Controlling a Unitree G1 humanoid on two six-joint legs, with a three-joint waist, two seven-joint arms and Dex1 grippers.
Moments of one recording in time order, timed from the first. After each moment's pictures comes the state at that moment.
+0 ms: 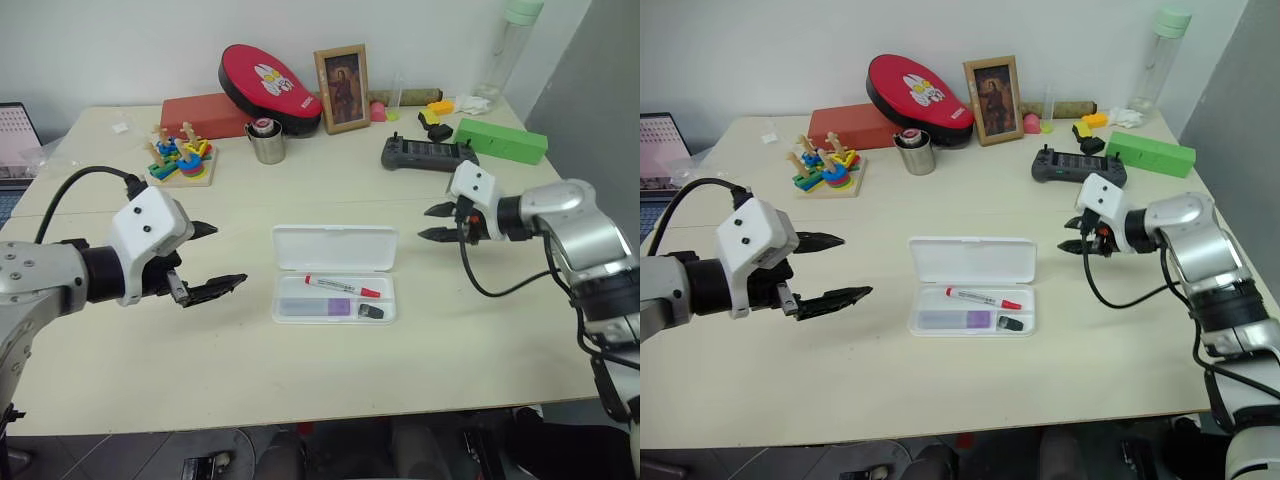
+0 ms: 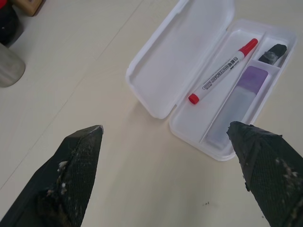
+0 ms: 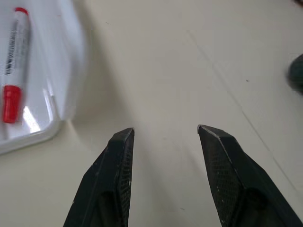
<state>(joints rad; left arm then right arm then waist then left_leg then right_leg) -0.20 1.11 0.34 -0.58 -0.57 0.85 -0.90 -0.92 -0.73 0.26 0.34 0.07 0.37 1.12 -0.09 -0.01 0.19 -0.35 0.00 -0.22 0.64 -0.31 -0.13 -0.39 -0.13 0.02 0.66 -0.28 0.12</state>
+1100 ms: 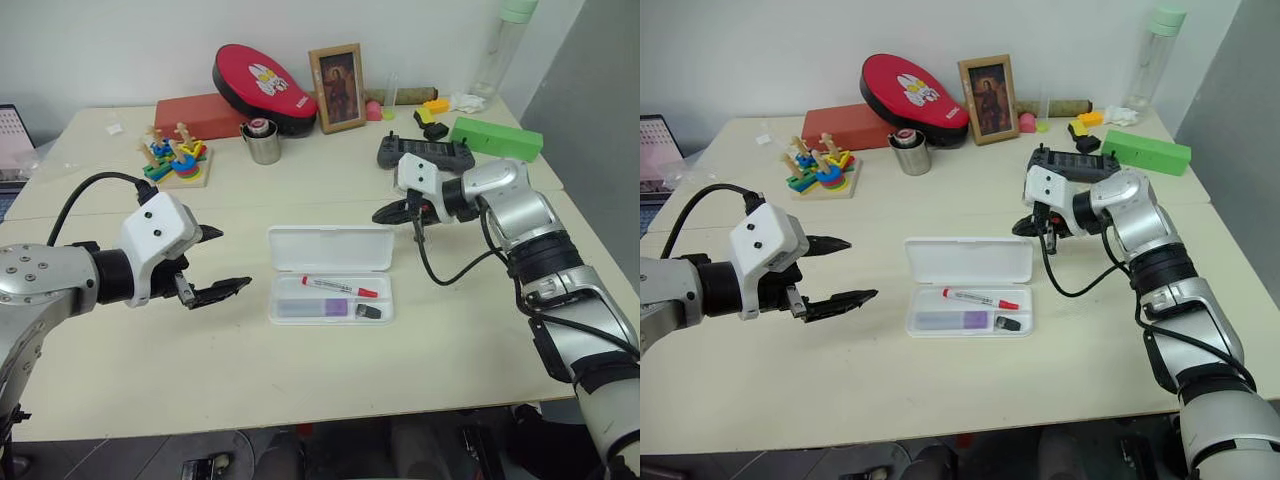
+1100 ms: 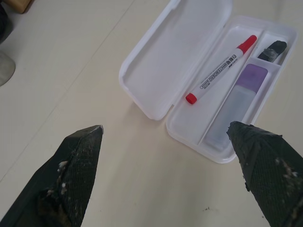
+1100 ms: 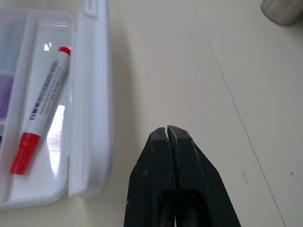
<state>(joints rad) -0.18 1.11 0.32 -0.57 -0.57 0.82 -0.88 -1.09 -0.50 0.30 0.60 -0.03 0.14 1.30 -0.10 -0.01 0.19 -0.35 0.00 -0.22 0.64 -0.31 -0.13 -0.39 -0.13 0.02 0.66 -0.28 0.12</state>
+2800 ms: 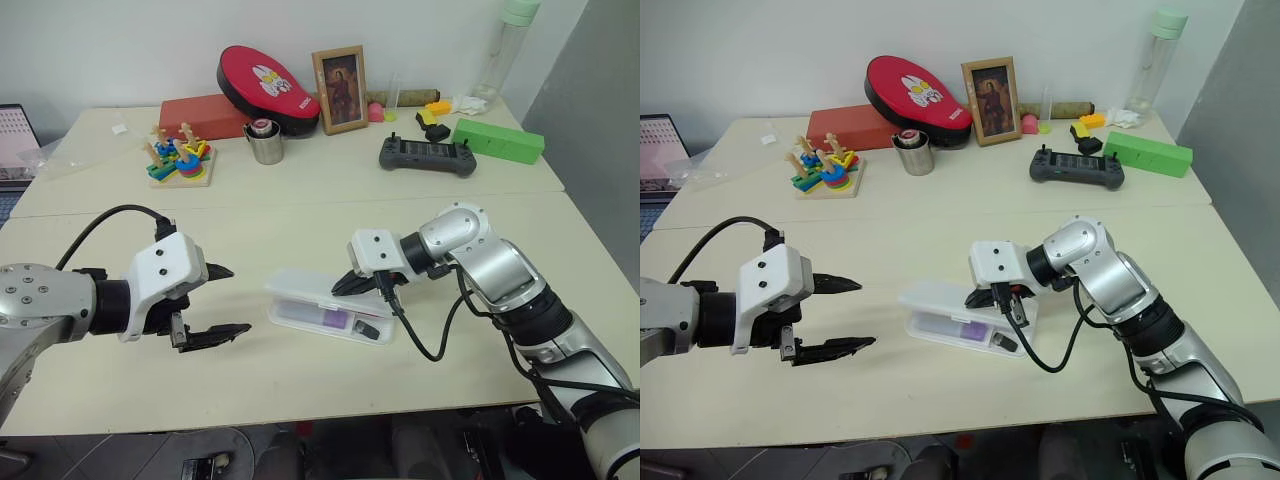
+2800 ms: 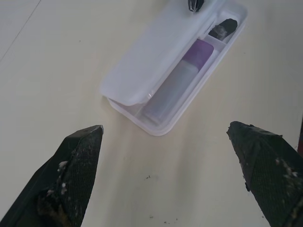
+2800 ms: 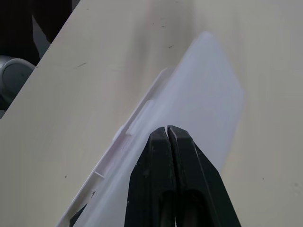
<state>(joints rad) -0.03 1.18 0.36 -0.63 -0.59 0.77 -1.04 -0.84 -0.49 0.48 -0.06 0.05 0.38 1.37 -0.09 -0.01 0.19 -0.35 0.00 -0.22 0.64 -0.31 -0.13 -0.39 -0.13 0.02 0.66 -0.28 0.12</state>
